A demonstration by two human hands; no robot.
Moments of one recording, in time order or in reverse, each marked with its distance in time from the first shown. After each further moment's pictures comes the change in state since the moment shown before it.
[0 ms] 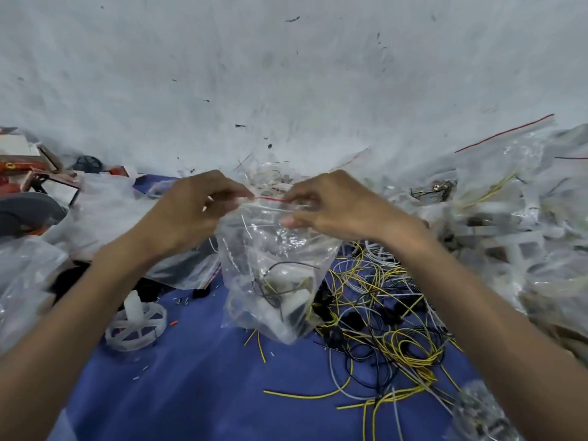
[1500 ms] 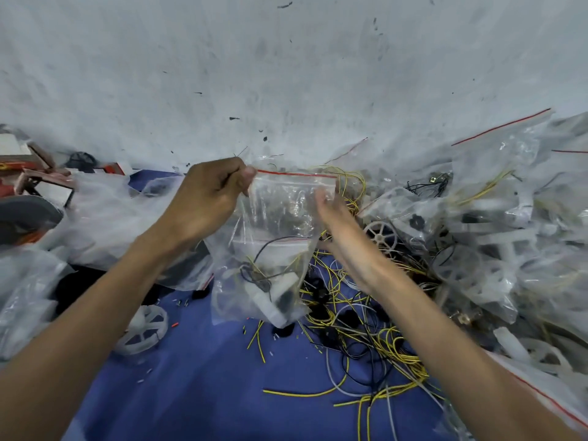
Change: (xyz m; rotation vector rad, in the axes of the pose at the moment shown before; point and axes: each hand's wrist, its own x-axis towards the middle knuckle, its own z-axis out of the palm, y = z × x) left_hand 0.030 0.023 0.014 -0.040 0.136 -0.005; right_hand -0.020 0.025 0.050 0.980 0.161 0.310
